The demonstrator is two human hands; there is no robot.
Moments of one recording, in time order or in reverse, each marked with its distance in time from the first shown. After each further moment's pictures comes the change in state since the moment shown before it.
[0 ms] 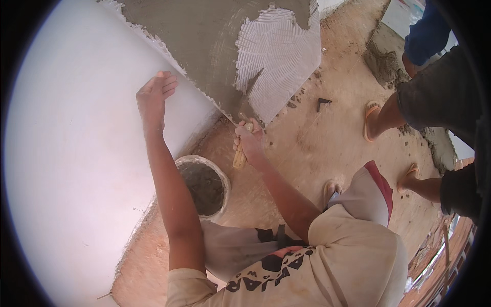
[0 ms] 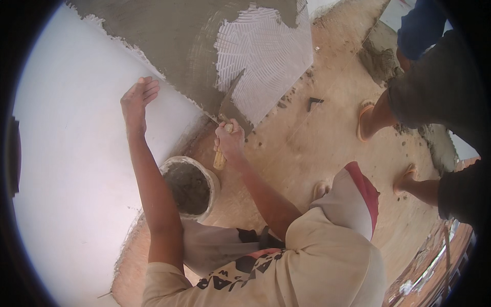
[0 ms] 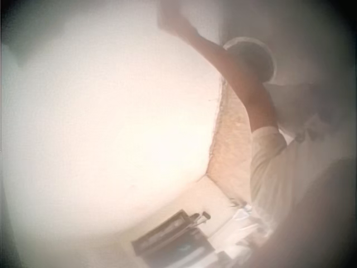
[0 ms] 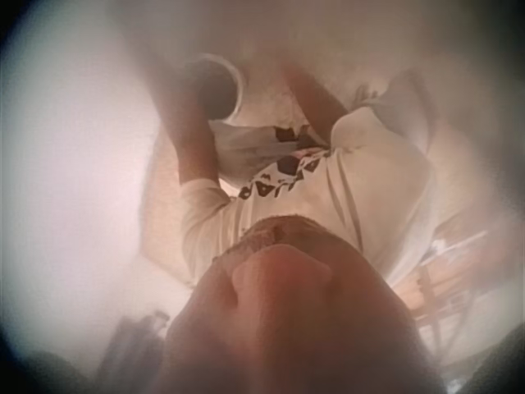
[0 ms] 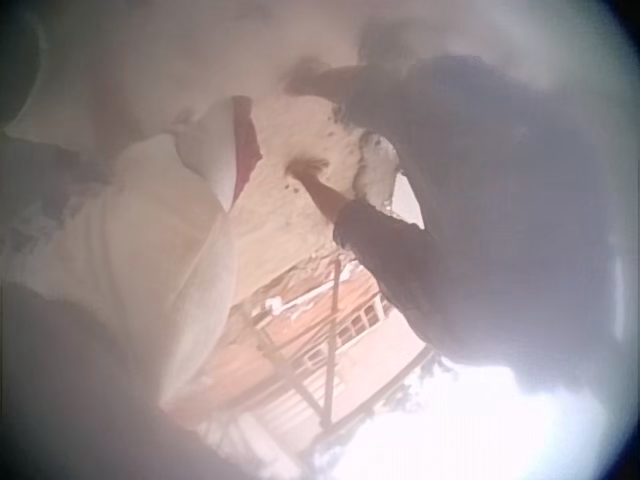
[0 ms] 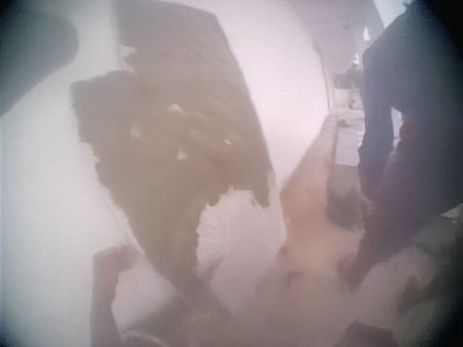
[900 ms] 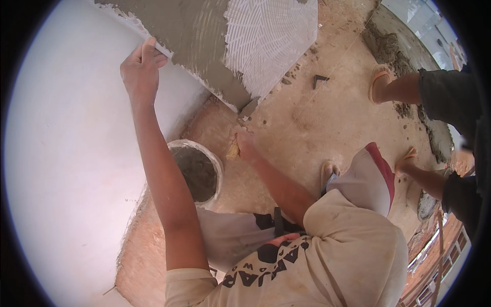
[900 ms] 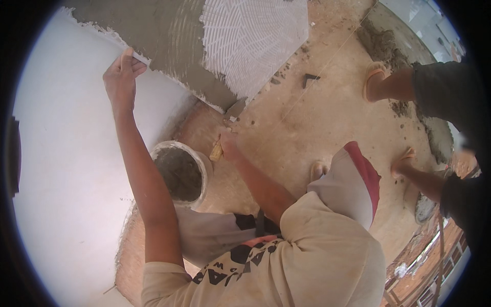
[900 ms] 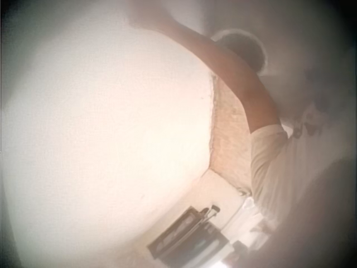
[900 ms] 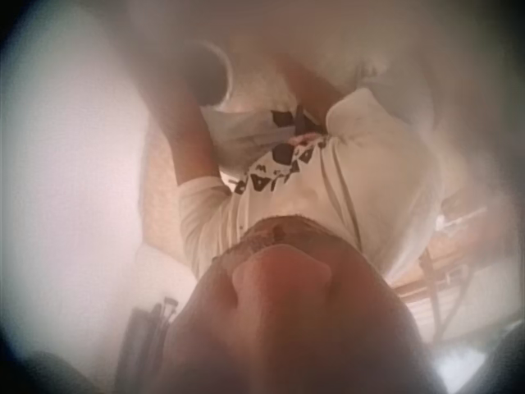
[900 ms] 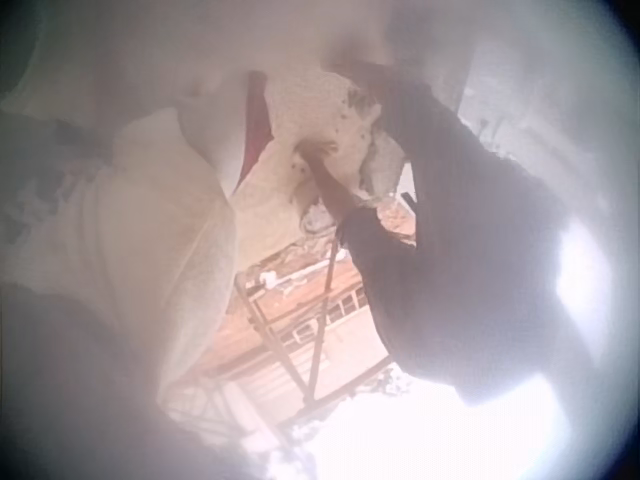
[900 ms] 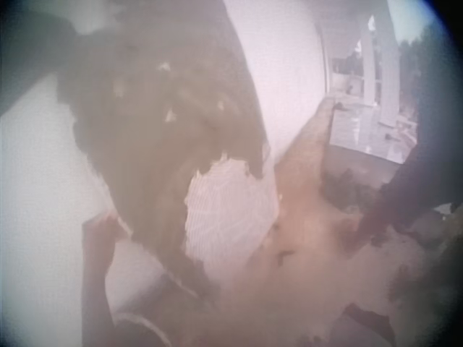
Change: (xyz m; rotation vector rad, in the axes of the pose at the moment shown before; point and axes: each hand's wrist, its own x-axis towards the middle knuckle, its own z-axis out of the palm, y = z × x) left_hand 0.002 0.009 0.034 0.154 0.086 0.112; right_hand 0.031 0.134 -0.075 0.085 0.156 0.305
